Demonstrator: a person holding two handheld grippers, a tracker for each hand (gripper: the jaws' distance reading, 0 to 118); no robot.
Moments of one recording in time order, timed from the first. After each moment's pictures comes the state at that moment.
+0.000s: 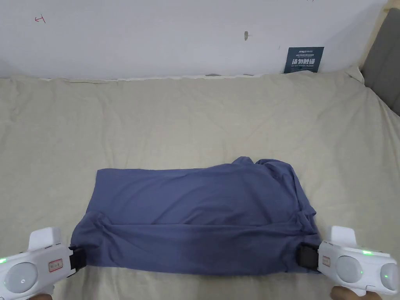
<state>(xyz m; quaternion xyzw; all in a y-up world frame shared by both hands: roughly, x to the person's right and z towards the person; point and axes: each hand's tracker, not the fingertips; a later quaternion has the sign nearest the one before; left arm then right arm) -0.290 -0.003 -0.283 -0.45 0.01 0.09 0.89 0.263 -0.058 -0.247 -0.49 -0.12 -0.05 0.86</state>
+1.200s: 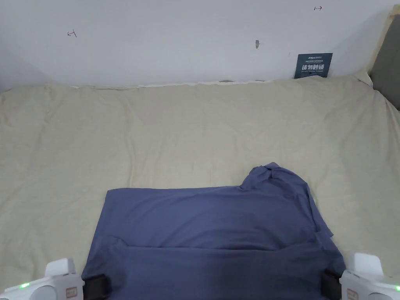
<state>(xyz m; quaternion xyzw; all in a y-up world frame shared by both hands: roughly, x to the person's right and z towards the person) -0.299 -0.025 -0.176 -0.50 0.06 0.10 0.86 0.255 -0.021 -0.122 -0.46 -0.08 -0.04 0.88</state>
